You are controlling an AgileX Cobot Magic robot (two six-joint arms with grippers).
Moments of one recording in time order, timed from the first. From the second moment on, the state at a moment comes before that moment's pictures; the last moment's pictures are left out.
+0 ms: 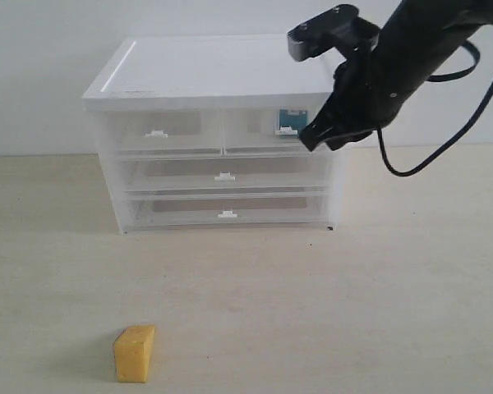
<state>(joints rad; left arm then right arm) -0.02 0.00 0.00 0.02 0.31 0.05 0.40 1.74 -1.49 0.04 0.80 -0.34</state>
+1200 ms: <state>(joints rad) -0.02 0.00 0.00 0.02 0.31 0.05 0.12 0.44 -0.49 -0.10 0.21 0.07</state>
